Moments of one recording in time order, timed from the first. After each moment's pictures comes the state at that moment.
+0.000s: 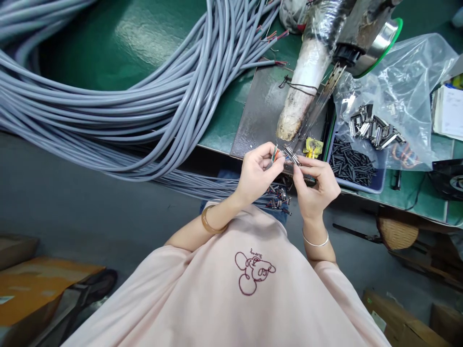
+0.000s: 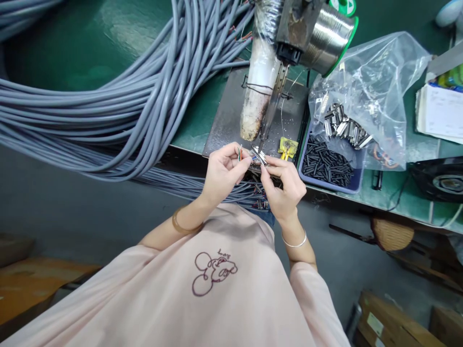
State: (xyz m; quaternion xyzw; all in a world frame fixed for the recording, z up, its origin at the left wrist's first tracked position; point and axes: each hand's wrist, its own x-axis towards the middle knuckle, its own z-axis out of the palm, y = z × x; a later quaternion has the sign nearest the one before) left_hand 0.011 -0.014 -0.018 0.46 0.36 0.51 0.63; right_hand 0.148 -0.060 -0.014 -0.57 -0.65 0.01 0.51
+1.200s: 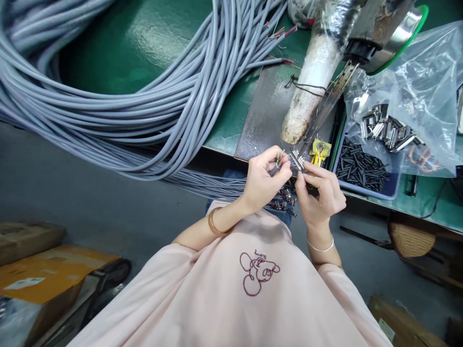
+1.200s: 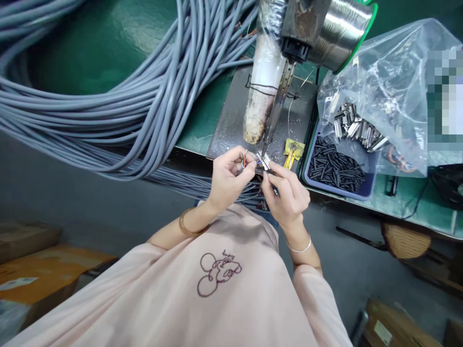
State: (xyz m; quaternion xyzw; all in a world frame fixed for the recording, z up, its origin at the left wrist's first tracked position) left_hand 0.014 -0.021 -0.016 0.52 0.42 0.51 0.54; right_hand 0.148 -0.066 -0.016 -0.54 -0.70 -0.08 0.46
